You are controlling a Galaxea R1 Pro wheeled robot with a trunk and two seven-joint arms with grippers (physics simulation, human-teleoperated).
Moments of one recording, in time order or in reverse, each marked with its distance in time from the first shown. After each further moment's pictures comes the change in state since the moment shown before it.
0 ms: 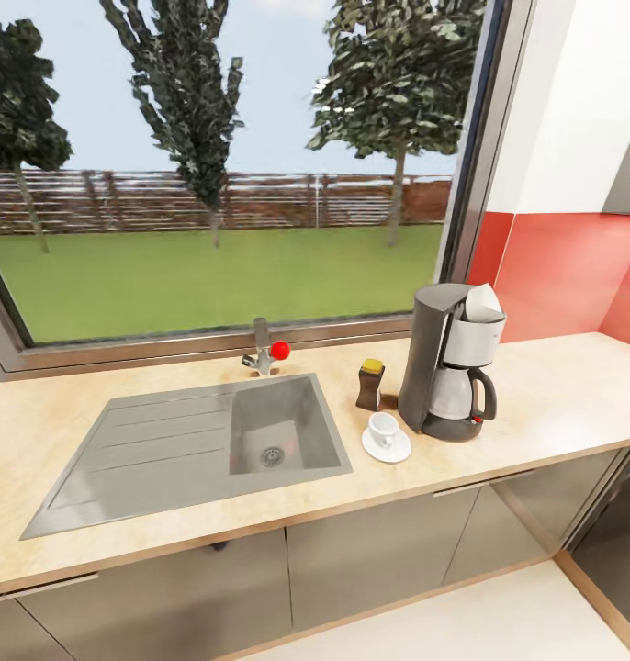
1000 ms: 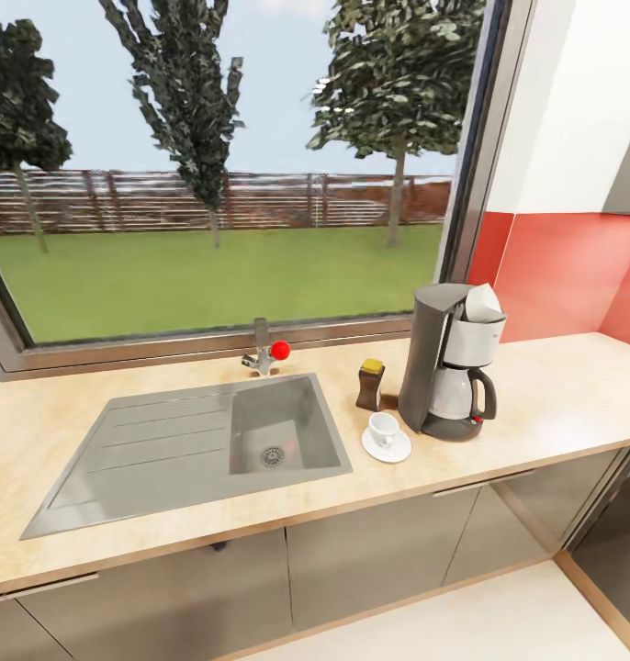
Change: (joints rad) left arm 0.001 0.003 0.006 0.003 0.008 -0.015 0.001; right arm 0.030 0.010 0.001 -0.001 0.003 -0.163 0.026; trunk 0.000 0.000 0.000
